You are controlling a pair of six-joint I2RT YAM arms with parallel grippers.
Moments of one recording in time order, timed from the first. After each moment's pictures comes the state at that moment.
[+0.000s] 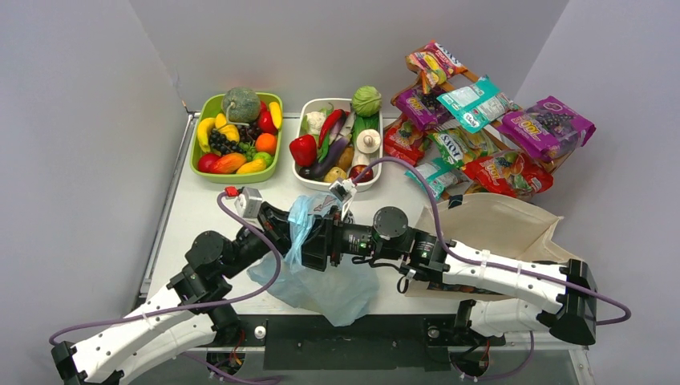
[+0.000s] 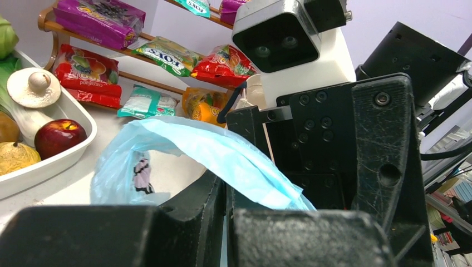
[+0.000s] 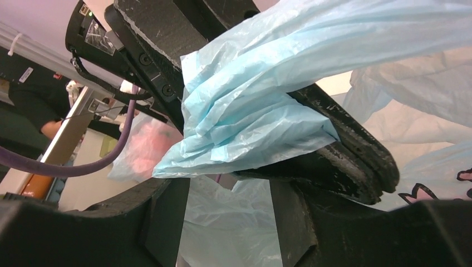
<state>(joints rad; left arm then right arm) -0.91 0.58 0.58 0.22 0.07 -0.50 1.17 1.18 0.95 0.19 -0.25 0.81</state>
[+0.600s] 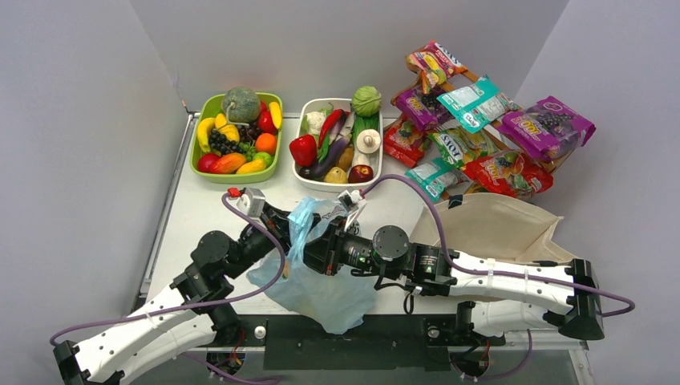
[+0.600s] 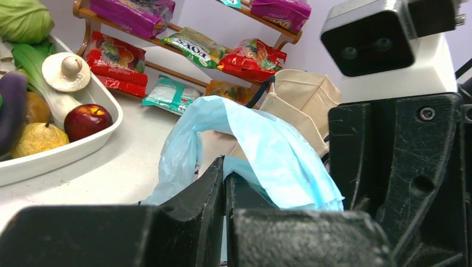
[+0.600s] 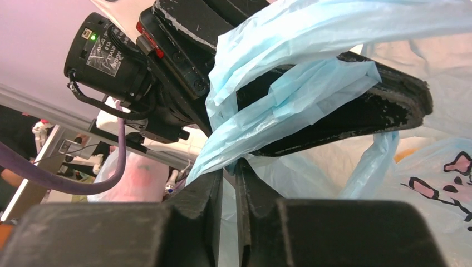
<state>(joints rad) -0.91 0.58 0.54 0.21 0.01 -0.48 1.31 1.14 0.93 0.15 0.09 0.82</state>
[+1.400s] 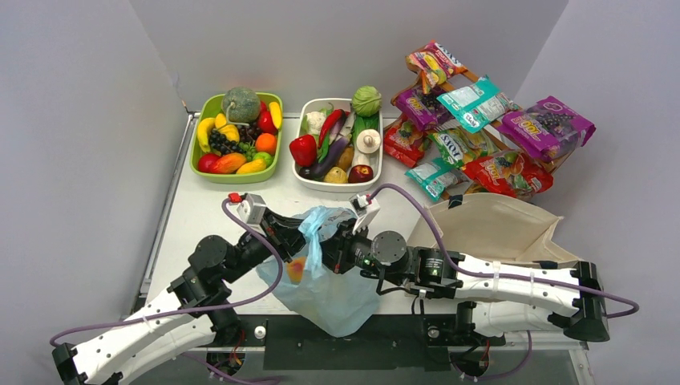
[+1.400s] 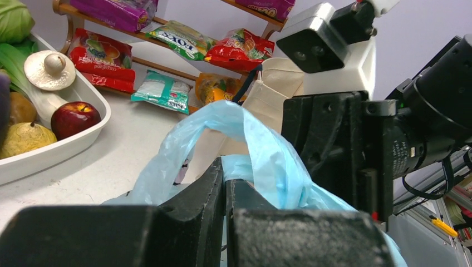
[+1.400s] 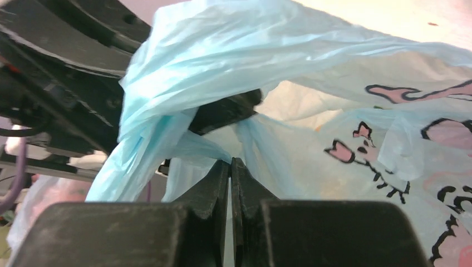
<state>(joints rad) -0.92 0.54 0.53 0.18 0.03 -0.46 1.32 1.09 0.90 -0.01 0.28 0.79</state>
